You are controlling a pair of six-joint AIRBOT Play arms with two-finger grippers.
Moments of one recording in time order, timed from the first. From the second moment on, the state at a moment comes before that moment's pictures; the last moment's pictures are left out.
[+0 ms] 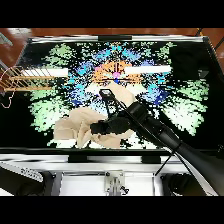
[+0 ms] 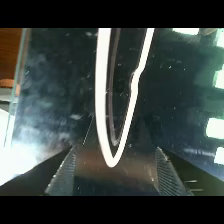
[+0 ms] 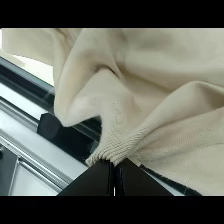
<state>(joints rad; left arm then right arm) 0.73 -1.94 1.86 1.34 -1.09 -0.92 0.86 -1.27 1.18 1.85 -1.00 -1.14</state>
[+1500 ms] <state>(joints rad) 0.69 -1.93 1.90 1.39 -1.07 -0.97 0.85 -1.27 1.18 1.85 -1.00 -1.07</state>
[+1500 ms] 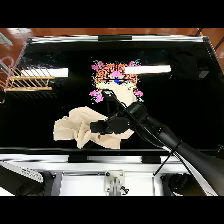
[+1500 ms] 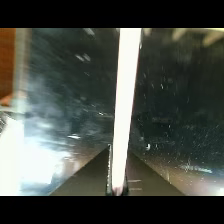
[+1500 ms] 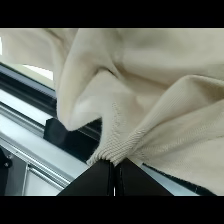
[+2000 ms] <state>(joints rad) 0.58 -1.59 1.95 1.33 -1.18 -1.12 0.71 -1.19 1.18 1.79 -1.04 -1.16</state>
